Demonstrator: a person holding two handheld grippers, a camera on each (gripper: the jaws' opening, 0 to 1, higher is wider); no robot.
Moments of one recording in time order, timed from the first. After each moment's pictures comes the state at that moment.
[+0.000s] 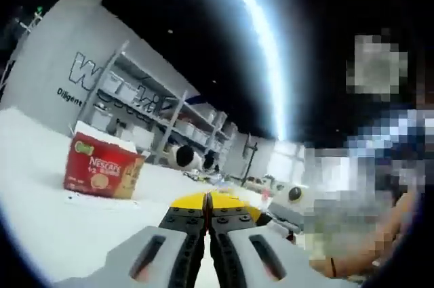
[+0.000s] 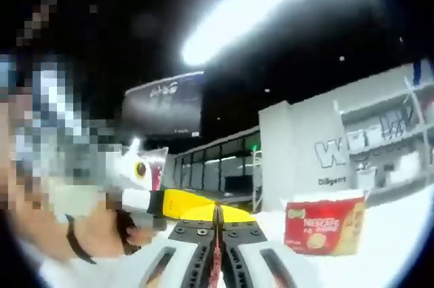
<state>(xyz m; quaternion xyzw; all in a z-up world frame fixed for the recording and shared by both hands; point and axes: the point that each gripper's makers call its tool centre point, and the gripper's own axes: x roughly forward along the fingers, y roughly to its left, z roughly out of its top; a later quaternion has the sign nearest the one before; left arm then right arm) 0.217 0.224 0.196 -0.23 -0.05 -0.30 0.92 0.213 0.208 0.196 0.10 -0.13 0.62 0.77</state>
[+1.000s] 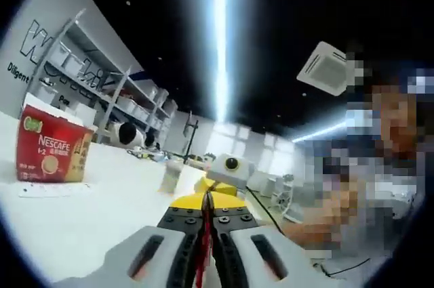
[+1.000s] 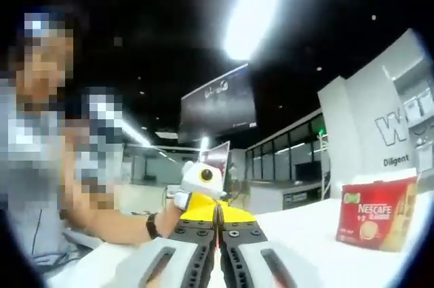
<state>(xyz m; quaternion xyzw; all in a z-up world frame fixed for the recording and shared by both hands) 0.186 0.188 0.168 -0.18 -0.01 -0.50 0.85 0.182 0.185 0.173 0.08 -0.09 0.79 0.61</state>
